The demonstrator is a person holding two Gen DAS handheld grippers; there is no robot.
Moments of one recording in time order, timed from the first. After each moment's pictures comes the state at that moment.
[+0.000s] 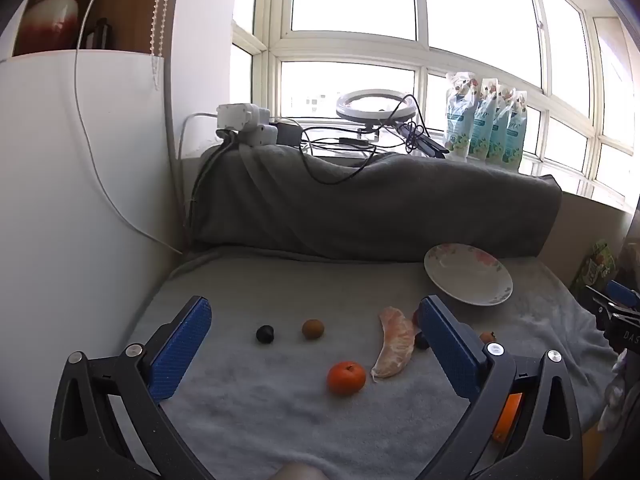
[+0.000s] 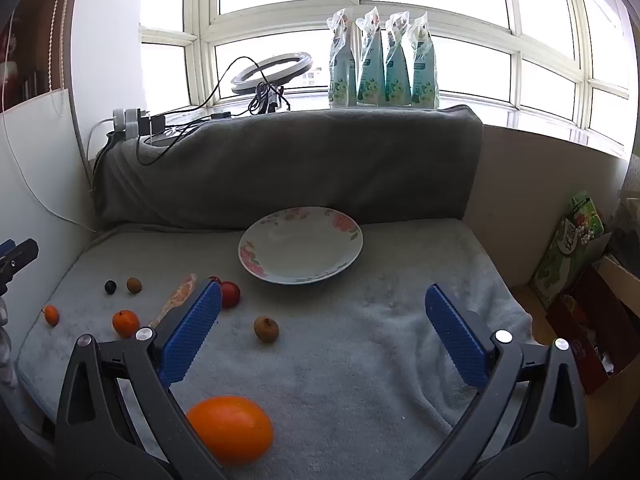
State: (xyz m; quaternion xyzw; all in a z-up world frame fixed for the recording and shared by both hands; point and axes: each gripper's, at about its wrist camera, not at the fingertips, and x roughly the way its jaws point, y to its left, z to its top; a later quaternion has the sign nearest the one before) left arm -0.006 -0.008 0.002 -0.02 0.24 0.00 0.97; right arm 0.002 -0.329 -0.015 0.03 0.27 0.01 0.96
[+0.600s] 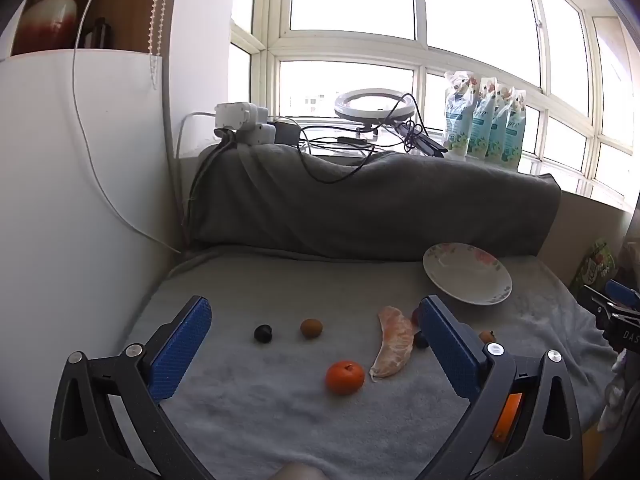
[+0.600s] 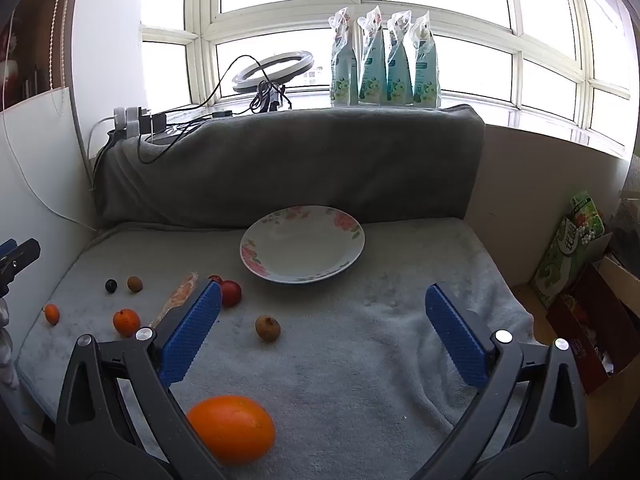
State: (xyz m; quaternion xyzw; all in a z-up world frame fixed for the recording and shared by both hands) left arm -0.006 -0.010 0.001 -0.02 0.24 0.00 0.97; right arm 0.003 -0.327 -0.016 0.03 0.27 0.01 0.96
